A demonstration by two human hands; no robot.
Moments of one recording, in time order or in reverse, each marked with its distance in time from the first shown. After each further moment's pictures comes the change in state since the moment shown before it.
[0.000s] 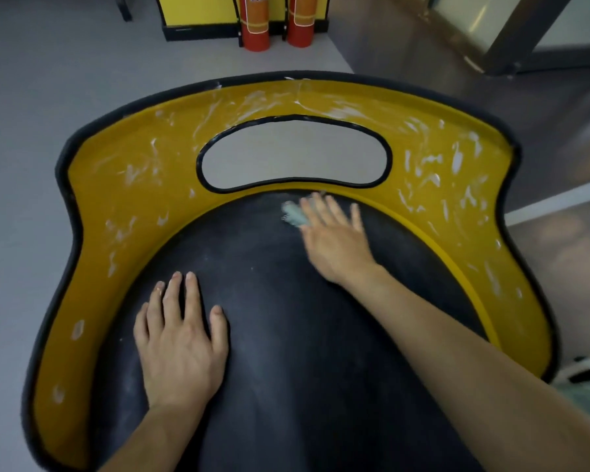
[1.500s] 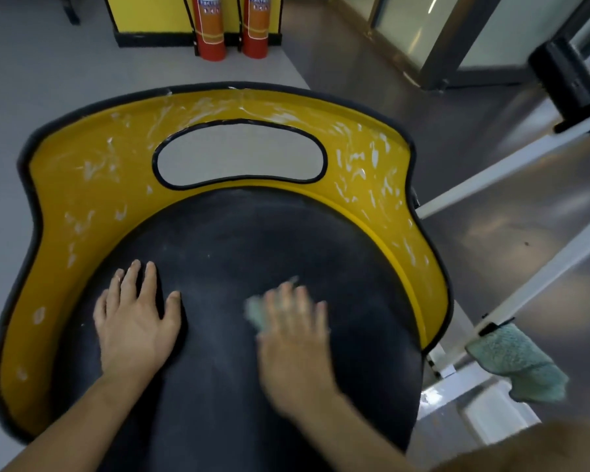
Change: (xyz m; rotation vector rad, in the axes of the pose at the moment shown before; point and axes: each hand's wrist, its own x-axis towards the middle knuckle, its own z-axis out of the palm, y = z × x) left_hand 0.005 -0.015 -0.008 -0.190 -0.158 0.046; right_hand -0.207 -0.042 0.044 -0.034 0.109 0.100
